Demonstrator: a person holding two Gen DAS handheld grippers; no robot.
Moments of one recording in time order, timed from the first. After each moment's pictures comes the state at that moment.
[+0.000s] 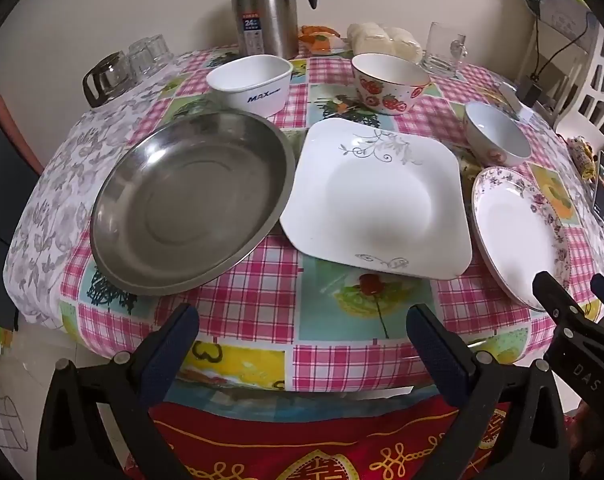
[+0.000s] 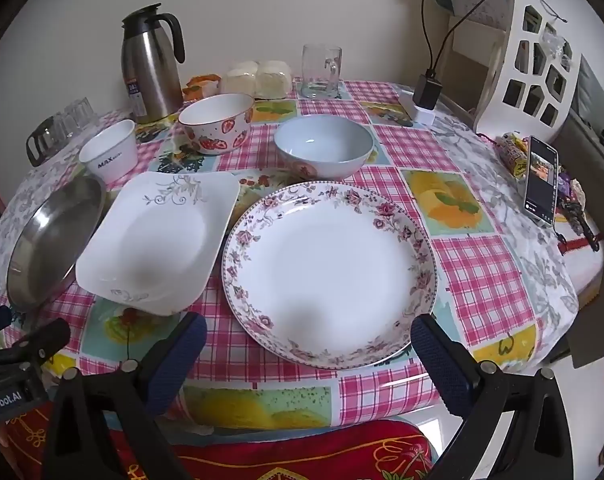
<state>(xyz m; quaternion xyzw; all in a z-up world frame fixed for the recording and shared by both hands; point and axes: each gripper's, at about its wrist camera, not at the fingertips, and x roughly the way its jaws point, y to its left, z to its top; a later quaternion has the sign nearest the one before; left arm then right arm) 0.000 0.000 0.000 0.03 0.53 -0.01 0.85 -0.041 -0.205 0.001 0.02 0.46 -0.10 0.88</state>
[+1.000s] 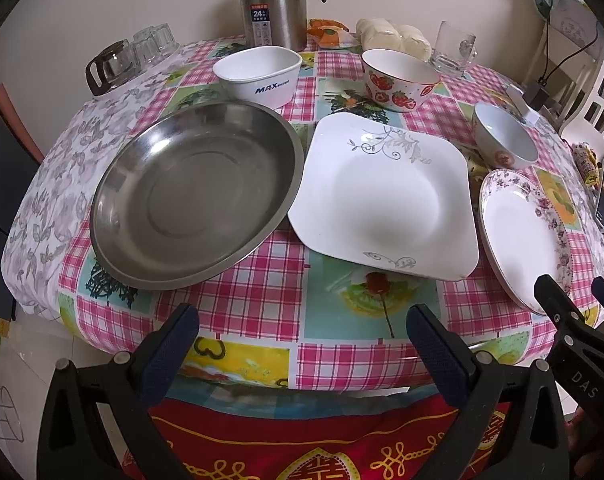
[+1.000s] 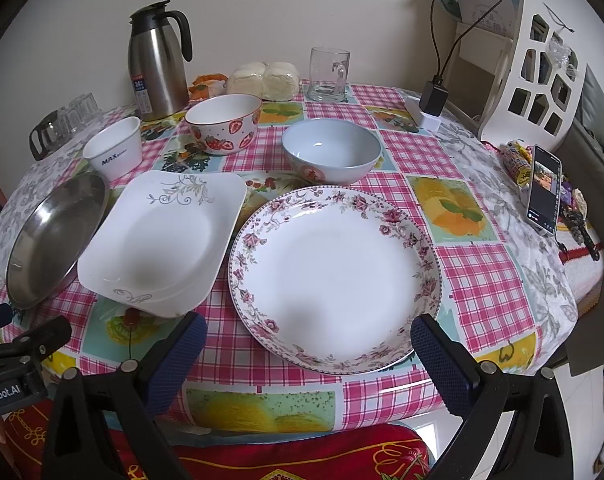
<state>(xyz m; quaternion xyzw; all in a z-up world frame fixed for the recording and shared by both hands) 0.004 0.004 -0.003 0.01 0.54 -0.01 0.84 -0.038 -0.201 0.003 0.01 0.45 -0.09 0.89</state>
